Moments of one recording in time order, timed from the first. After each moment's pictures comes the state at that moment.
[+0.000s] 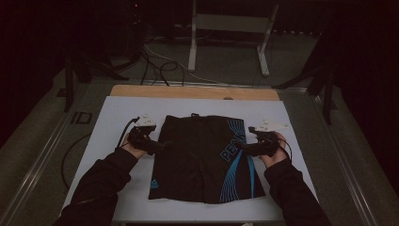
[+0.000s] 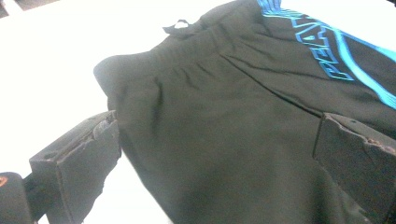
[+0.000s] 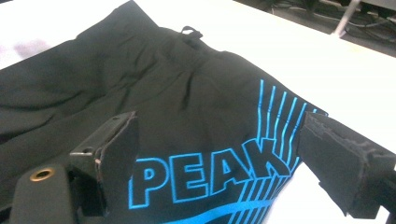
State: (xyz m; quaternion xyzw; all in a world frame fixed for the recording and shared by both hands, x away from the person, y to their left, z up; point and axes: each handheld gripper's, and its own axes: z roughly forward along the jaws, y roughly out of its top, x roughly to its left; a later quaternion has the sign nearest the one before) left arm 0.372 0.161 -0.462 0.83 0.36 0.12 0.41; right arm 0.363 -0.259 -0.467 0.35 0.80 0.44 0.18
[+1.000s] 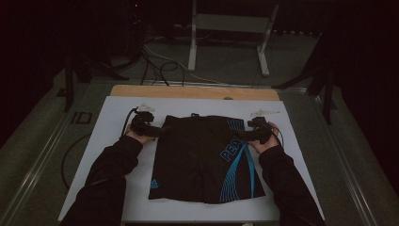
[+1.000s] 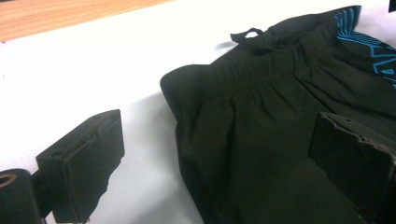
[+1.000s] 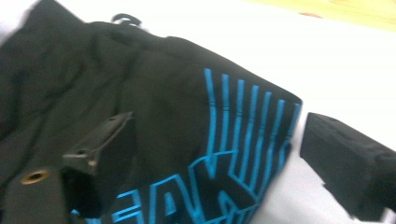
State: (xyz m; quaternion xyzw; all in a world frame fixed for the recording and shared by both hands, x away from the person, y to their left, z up) left arm 0.432 0.168 -0.485 0.80 0.43 0.11 0.41; right arm 0.427 -0.262 -0.498 0.45 0.78 0.41 0.15
